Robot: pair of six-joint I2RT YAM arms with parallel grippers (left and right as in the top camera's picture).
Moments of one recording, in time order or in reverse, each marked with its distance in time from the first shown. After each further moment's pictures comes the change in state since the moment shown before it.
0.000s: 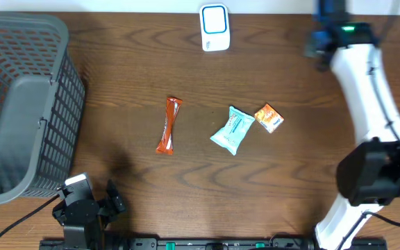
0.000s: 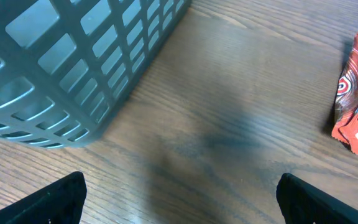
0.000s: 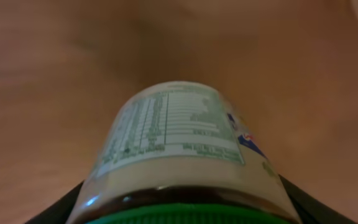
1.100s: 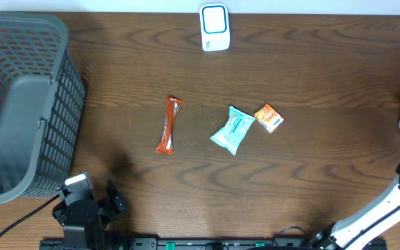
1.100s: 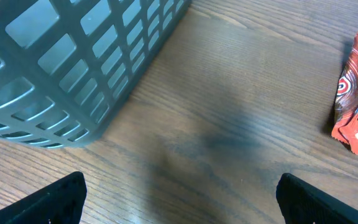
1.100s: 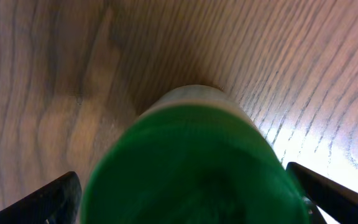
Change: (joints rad) left arm 0.000 0.000 0.000 0.001 0.000 0.000; right arm -0.765 0.269 -0.037 0.026 -0.368 0.245
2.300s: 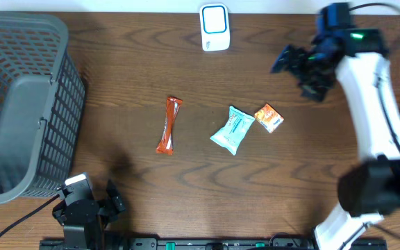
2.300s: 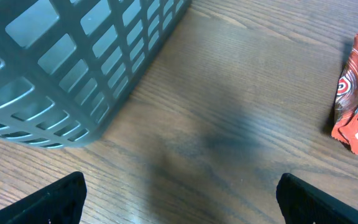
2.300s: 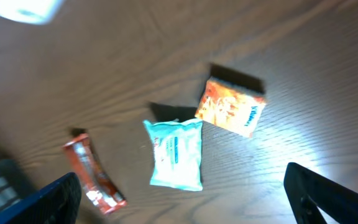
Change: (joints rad) left arm 0.000 0.000 0.000 0.000 0.000 0.000; right arm 0.822 -0.348 -0.029 -0.313 -0.267 0.237
